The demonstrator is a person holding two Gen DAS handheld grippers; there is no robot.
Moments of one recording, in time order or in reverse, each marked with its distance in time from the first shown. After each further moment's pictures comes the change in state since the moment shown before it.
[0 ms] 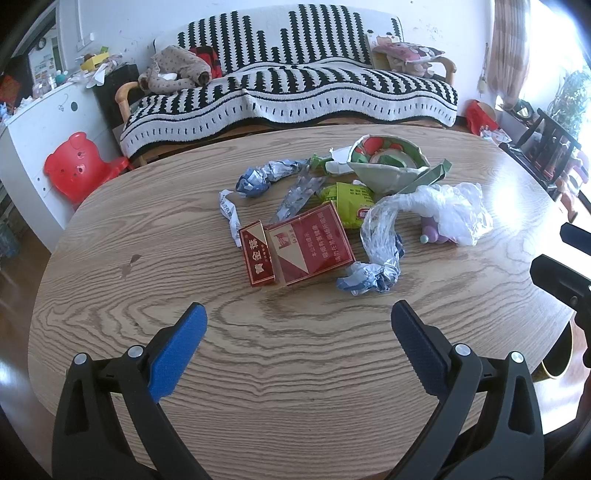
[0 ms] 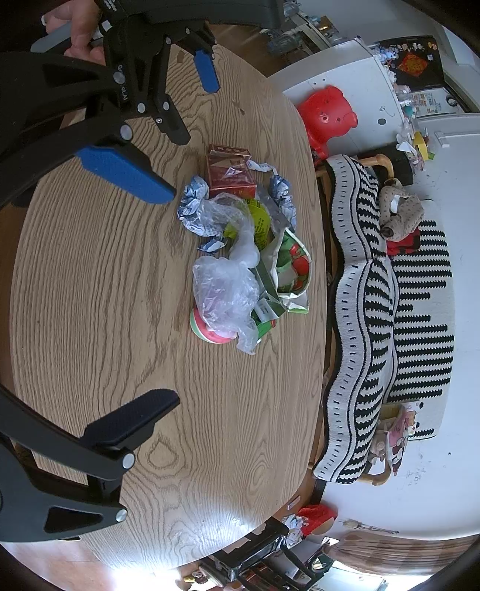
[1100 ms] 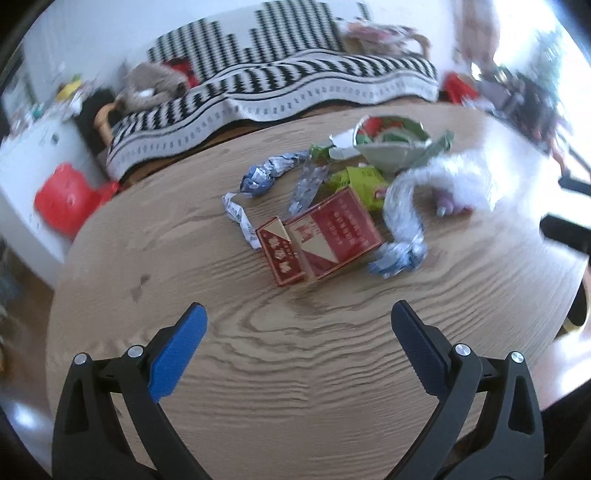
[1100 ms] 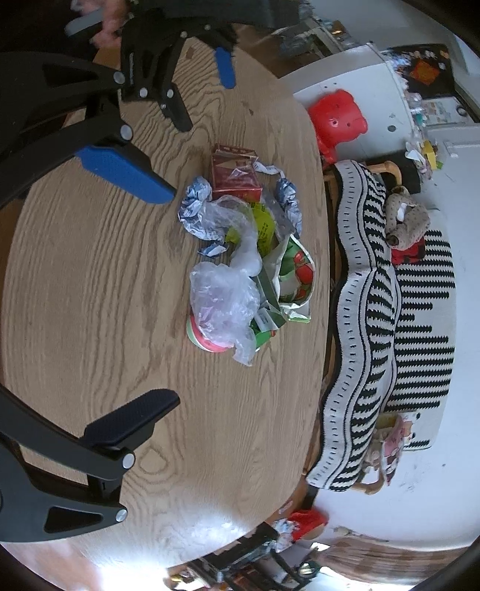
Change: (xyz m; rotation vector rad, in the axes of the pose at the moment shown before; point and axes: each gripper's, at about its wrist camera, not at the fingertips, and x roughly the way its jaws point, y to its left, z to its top) left arm 0.015 0.027 -0.003 0.208 0.017 -0.010; right arm 0.020 0.017 0.006 -0.088 0.001 -0.010
